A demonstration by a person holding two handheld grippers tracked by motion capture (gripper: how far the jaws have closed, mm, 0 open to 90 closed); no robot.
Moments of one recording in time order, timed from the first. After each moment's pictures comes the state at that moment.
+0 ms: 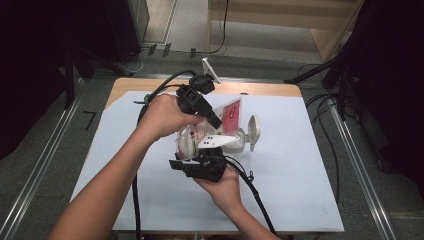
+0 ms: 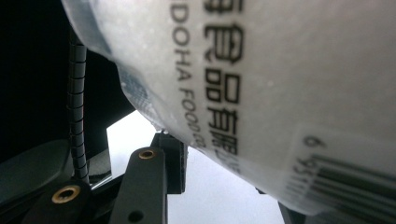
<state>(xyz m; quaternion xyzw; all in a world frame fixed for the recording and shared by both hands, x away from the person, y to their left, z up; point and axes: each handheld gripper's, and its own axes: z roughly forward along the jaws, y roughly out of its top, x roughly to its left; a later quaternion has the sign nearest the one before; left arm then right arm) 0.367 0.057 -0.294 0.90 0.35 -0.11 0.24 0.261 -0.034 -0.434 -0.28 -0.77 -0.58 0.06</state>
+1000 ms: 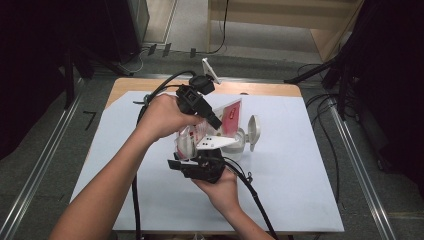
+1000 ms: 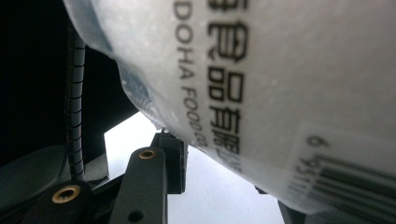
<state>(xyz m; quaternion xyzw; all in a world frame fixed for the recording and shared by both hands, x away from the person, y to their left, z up) 0.364 0.058 -0.292 0.90 0.35 -0.11 0.24 0.257 -0.030 -0.434 -0.28 -0.76 -0.58 0.05</state>
